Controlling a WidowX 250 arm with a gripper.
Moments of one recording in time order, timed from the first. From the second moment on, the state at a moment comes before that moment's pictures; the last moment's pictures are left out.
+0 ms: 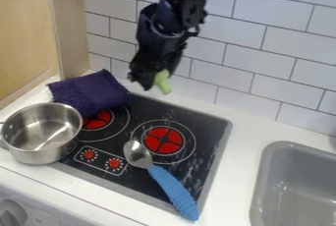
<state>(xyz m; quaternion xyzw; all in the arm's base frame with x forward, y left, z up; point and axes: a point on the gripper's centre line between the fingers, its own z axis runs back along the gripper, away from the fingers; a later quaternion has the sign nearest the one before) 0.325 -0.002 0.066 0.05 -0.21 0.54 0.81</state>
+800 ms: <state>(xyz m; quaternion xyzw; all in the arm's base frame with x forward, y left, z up) 0.251 -0.079 0.063 0.02 -0.20 0.44 0.87</state>
